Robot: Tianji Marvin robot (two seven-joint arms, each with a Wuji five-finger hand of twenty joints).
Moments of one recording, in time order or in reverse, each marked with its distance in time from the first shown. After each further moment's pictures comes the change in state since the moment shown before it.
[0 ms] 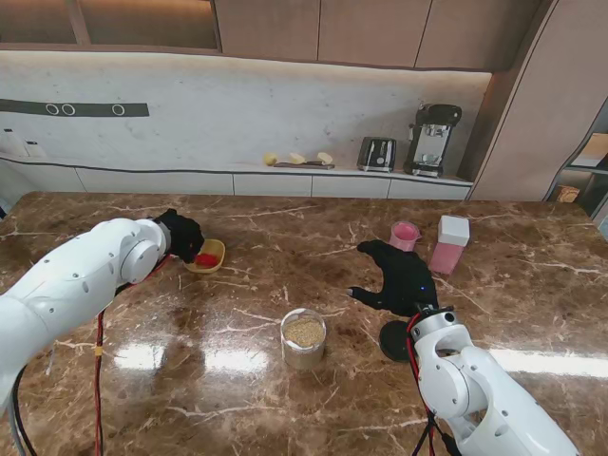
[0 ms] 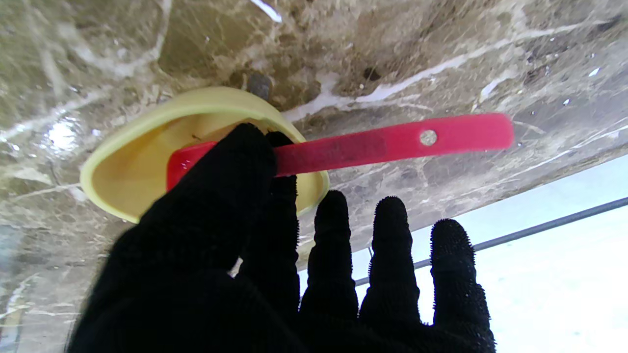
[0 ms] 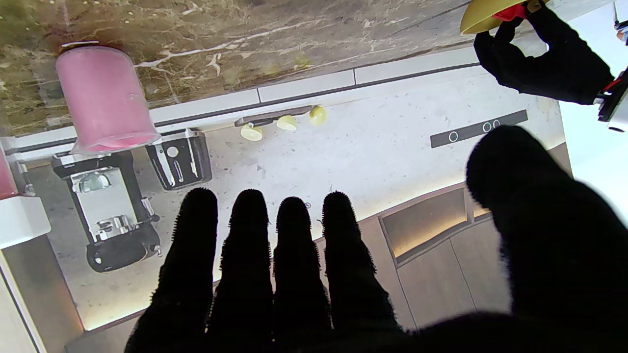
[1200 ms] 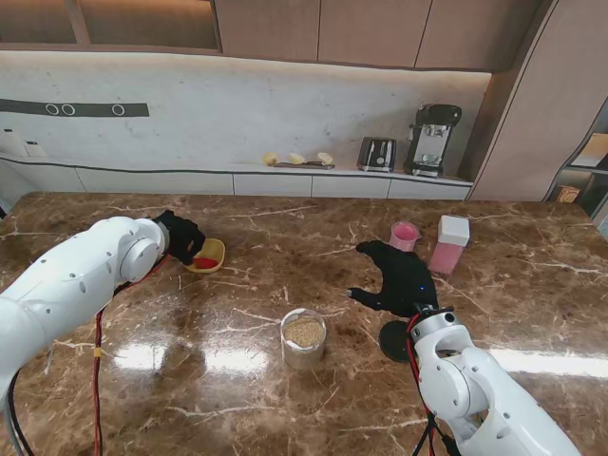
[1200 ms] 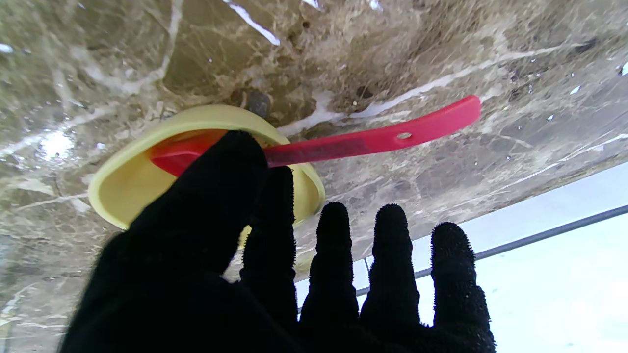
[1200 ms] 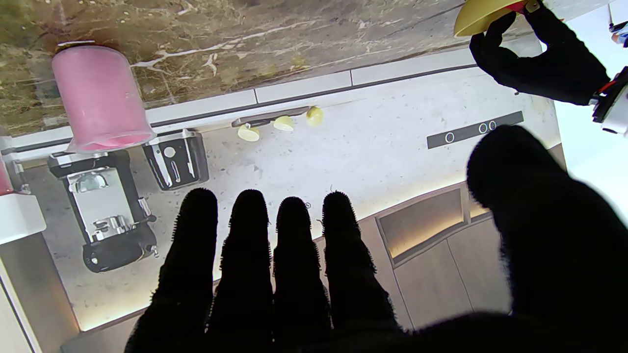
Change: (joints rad) left arm 0.007 0.014 -0.016 -0.035 0.009 0.017 -0.063; right arm -0.012 0.001 0.006 -0.023 -0.004 0.003 0.017; left_hand -0.047 0.023 0.009 0.014 -0.260 -0.004 0.075 0.360 -0.100 0.013 -0.014 0.011 -0.048 0.000 -0.023 0.000 -0.014 0.000 -0.043 0.002; right_hand 0.000 -0.002 -0.002 0.000 0.000 0.000 0.000 0.000 0.000 0.000 0.000 0.000 0.000 0.000 0.000 -0.009 -0.001 0.000 0.000 -0.009
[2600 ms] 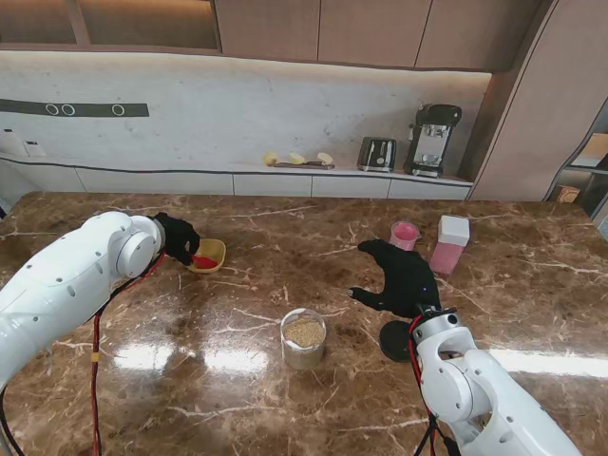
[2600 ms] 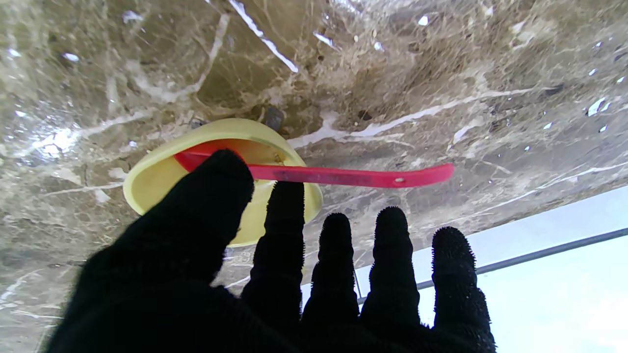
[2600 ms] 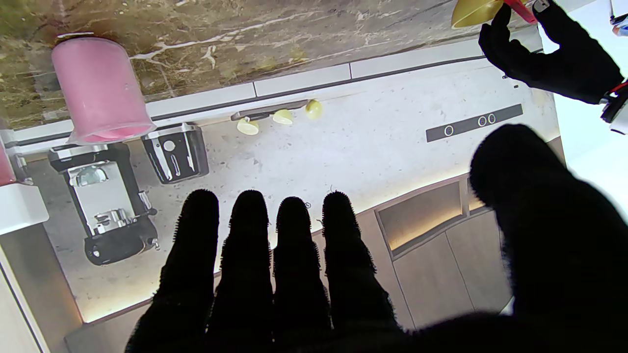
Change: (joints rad) left arm 0.077 0.034 -0.160 -0.143 0.045 0.043 -0.173; right arm -0.020 -0.001 0.015 -0.021 -0.002 -0.005 -0.009; left_hand -0.108 0.101 0.023 0.034 -0.034 0.112 -0.355 -0.263 -0.065 0.016 -0.059 0.004 -0.006 0.000 -0.035 0.000 -0.014 0.001 -0.062 0.001; right_hand 0.000 -0.002 -0.015 0.000 0.000 0.000 0.000 0.000 0.000 0.000 0.000 0.000 0.000 0.000 -0.010 -0.001 -0.007 -0.011 0.000 0.000
